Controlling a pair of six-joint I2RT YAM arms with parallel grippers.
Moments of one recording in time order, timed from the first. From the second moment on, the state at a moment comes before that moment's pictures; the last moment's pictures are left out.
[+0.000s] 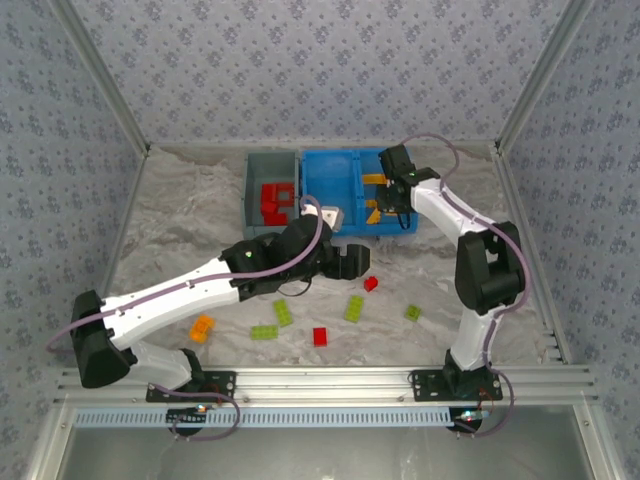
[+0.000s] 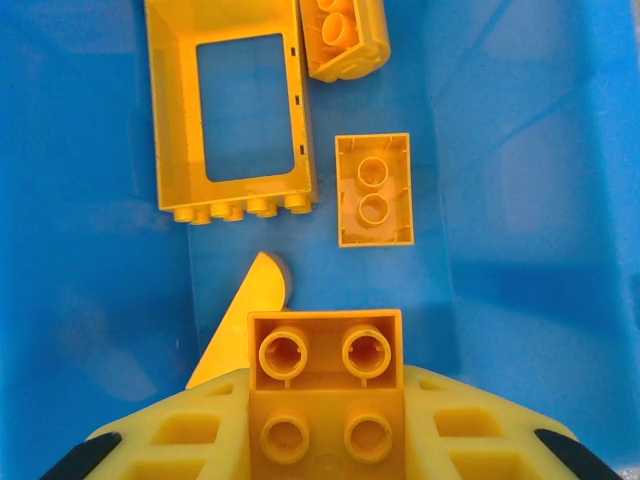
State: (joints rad) left arm -1.11 1.37 1.25 -0.50 -0.14 -0.77; right arm 0.33 1.87 1.49 -0.69 0.16 0.36
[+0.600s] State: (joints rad) left arm -1.15 1.43 1.27 -0.54 -0.21 -0.75; right arm 0.32 2.00 1.54 -0.73 0.12 0.40
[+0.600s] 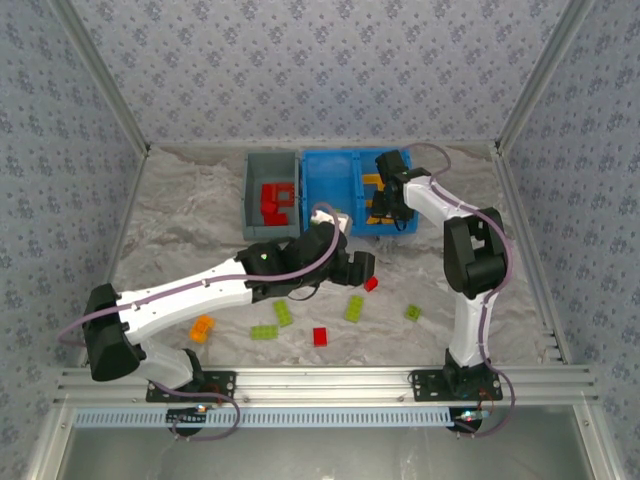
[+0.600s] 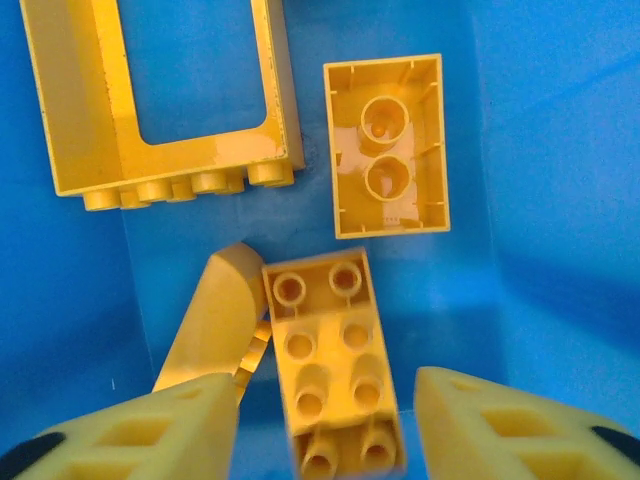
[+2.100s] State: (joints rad) left arm -1.06 2.20 1.74 -0.79 -0.04 -0.37; right arm 0.67 0.55 1.07 -1.05 0.32 0.51
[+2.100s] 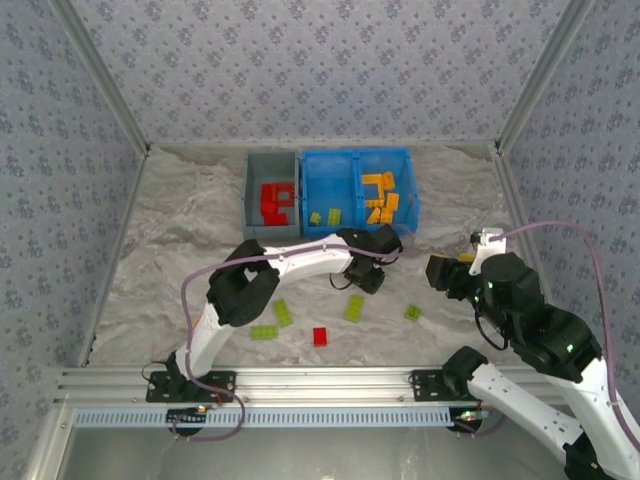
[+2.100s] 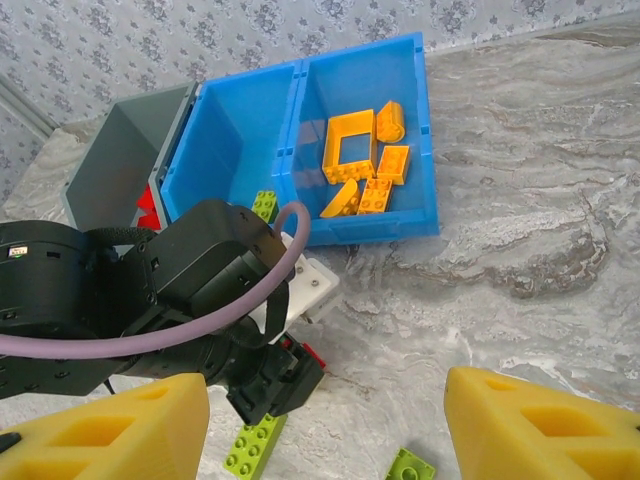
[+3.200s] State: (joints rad) left arm -0.49 1.96 1.62 -0.87 -0.29 -0.47; right arm 1.13 1.26 1.07 -0.35 0.26 0.30
